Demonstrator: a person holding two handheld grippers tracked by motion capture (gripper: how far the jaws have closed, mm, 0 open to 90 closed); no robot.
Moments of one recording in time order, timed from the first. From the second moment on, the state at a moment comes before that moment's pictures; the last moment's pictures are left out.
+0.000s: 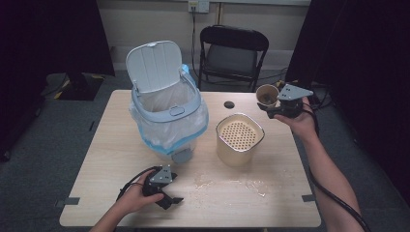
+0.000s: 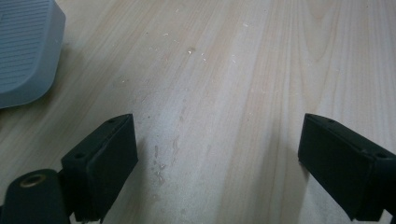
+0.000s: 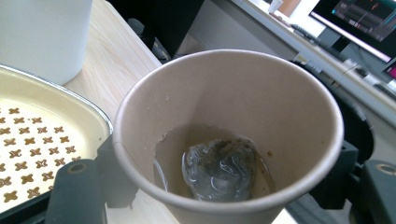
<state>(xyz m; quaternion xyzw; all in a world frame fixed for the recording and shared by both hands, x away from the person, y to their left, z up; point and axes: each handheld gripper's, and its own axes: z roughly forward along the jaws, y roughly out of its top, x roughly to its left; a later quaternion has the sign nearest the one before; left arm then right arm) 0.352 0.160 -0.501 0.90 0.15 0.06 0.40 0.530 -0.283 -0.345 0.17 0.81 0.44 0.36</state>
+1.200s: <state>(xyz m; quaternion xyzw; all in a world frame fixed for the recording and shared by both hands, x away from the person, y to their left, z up) 0.352 0.159 -0.502 0.90 0.15 0.05 0.40 0.465 -0.195 -0.337 -0.28 0.71 0.00 0.65</state>
